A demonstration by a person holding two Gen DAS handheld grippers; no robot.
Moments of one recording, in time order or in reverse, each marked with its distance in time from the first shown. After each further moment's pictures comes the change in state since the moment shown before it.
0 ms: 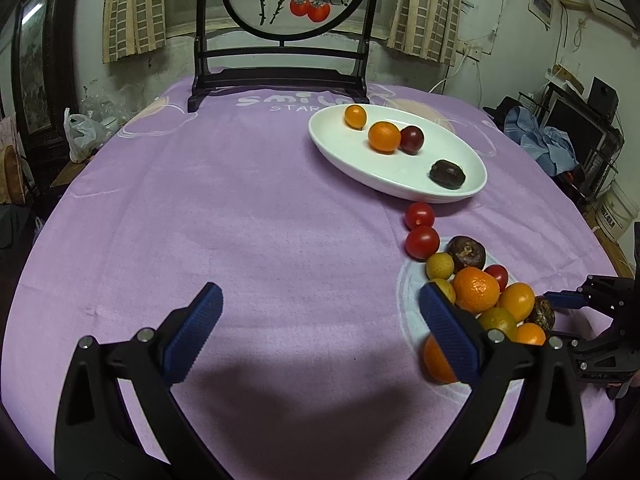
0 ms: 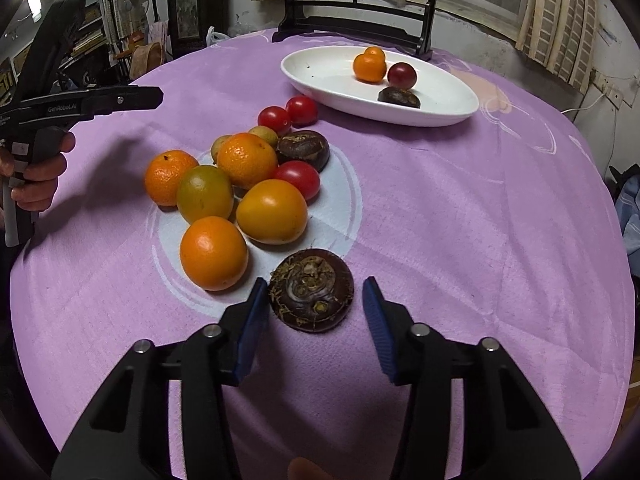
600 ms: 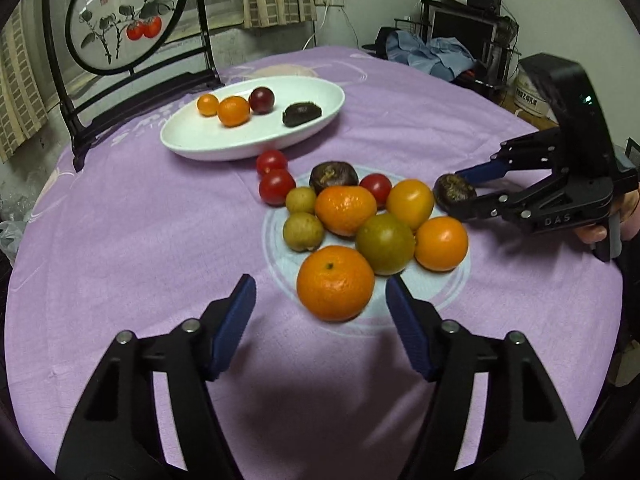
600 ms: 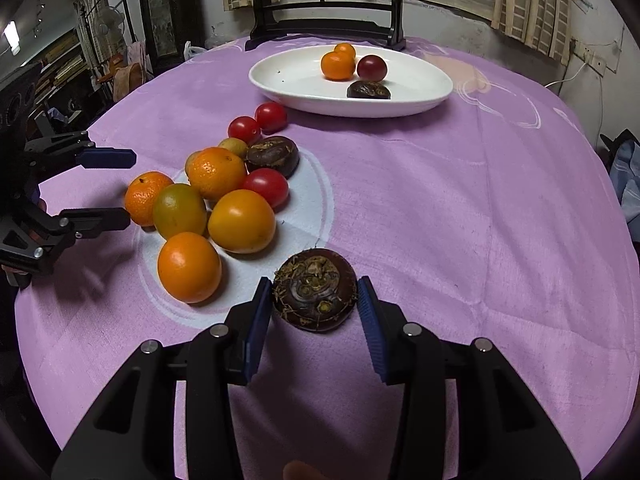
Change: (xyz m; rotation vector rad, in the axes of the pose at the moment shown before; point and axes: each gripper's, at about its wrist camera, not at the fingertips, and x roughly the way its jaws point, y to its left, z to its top) left arm -0.001 -0.070 -0.036 0.423 0.070 -0.225; right arm -0.001 -0.020 -0.001 0.123 -0.006 -0.008
